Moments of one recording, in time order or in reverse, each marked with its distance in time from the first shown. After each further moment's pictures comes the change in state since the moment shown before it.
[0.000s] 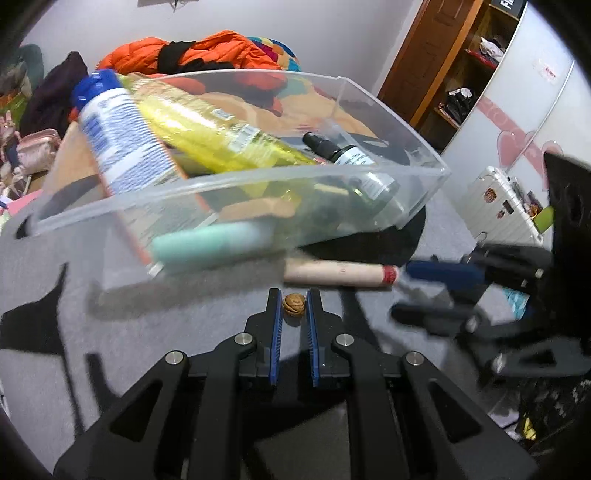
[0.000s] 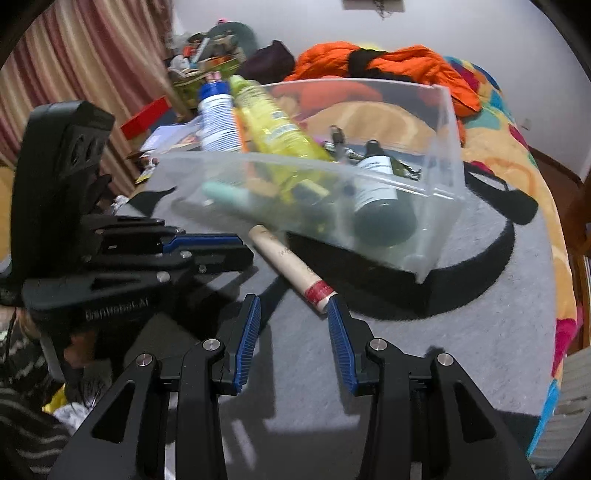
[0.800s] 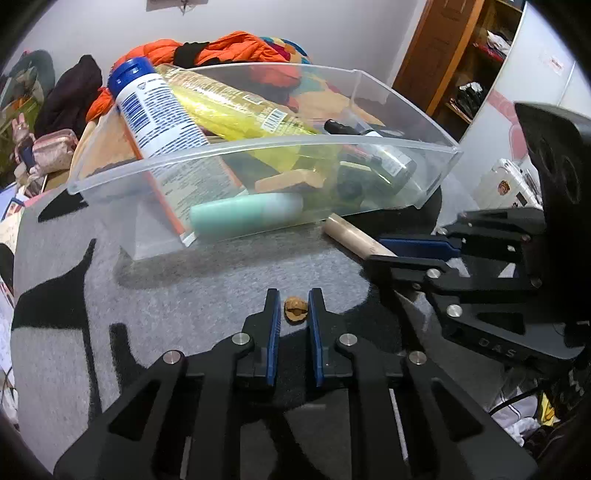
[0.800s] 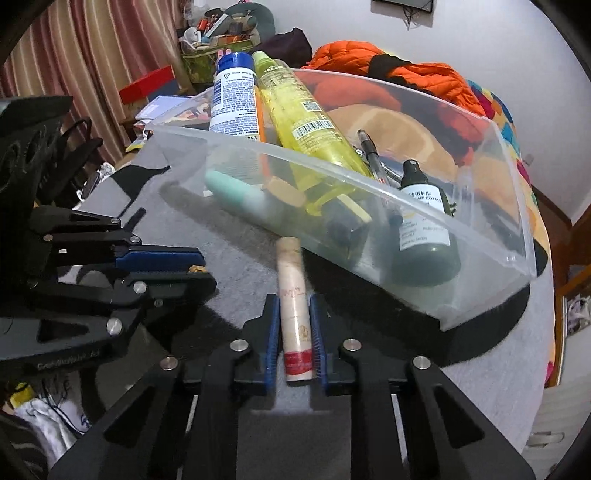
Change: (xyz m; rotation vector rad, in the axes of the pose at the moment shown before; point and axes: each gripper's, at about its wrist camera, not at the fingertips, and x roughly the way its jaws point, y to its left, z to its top) left arm -0.004 0.007 -0.019 -0.002 -0.002 0.054; right arm 0.030 0.020 0.014 -0.127 0.043 -0.093
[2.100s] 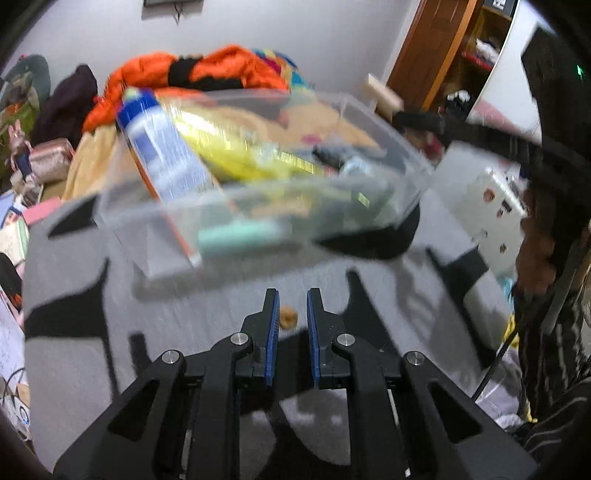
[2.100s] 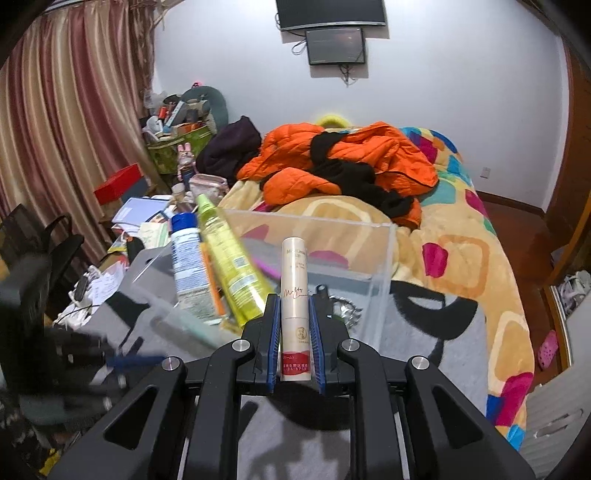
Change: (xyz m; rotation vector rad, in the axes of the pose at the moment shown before) left arm -0.017 0.004 0.010 0.014 -0.007 -0.046; right arm -0.072 -0.045 0.053 0.185 -0.295 -0.083
